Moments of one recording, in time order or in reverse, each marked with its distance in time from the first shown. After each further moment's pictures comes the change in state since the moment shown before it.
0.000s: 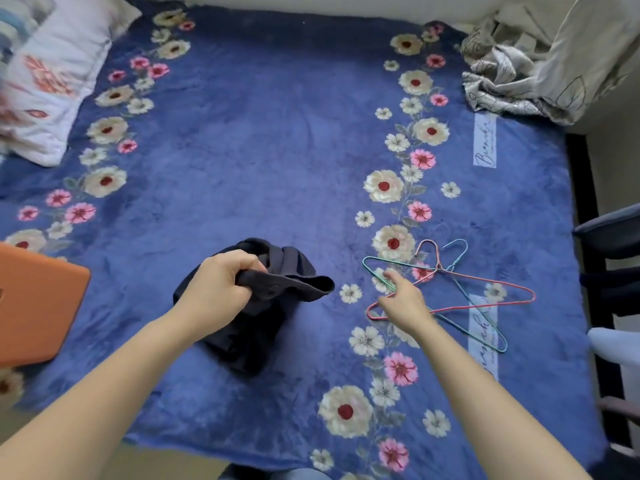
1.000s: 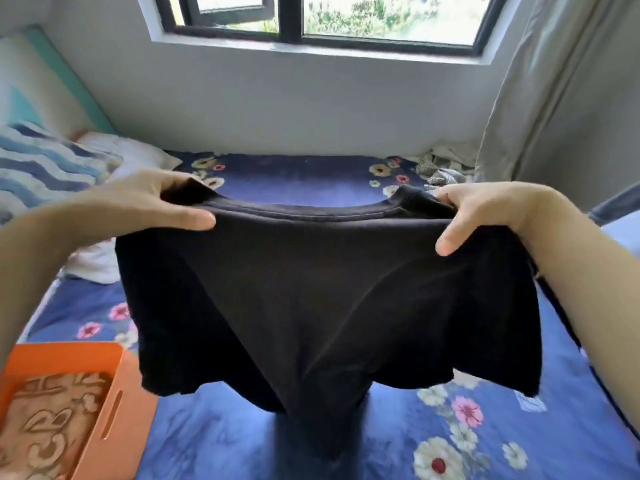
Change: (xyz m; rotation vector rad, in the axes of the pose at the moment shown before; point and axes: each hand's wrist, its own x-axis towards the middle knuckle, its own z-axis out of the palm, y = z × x) left_hand -0.045 -0.008 -0.393 0.026 -0.156 0.258; right_hand -0.248 -0.364 -0.144 0.111 -0.352 -0.285
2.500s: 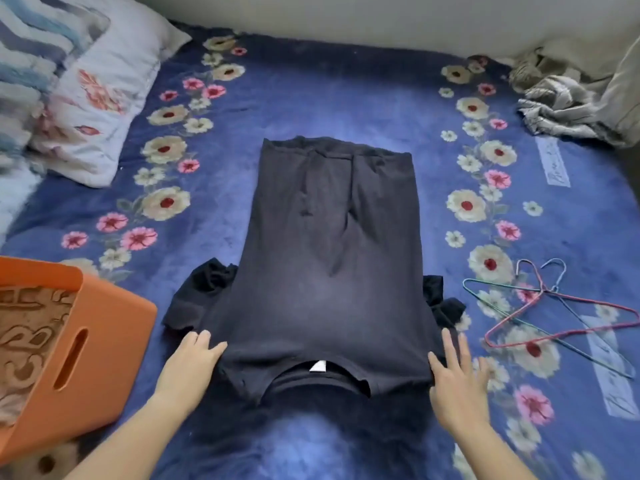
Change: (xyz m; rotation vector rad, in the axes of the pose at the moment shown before) left_hand -0.032 -0.388 0.311 0.897 0.079 -0.080; right_hand 0.209 0.378 0.254 -0.858 0.457 0.391
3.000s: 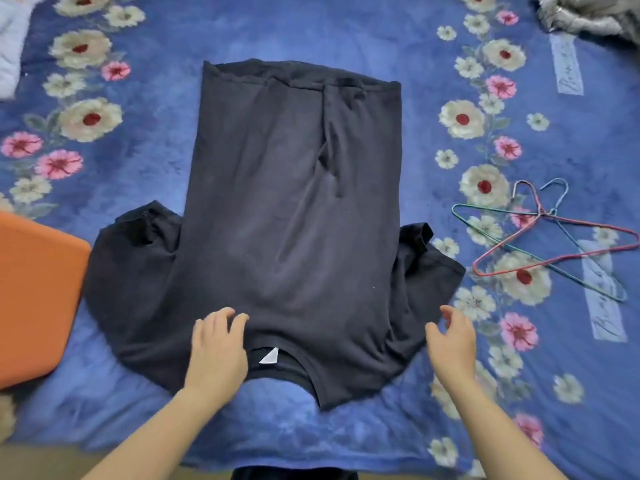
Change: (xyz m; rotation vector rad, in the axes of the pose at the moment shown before) left_hand -0.036 0.130 0.074 -0.164 -0.140 -0.194; right_hand -0.006 0.038 0.084 0.729 0.176 0.468
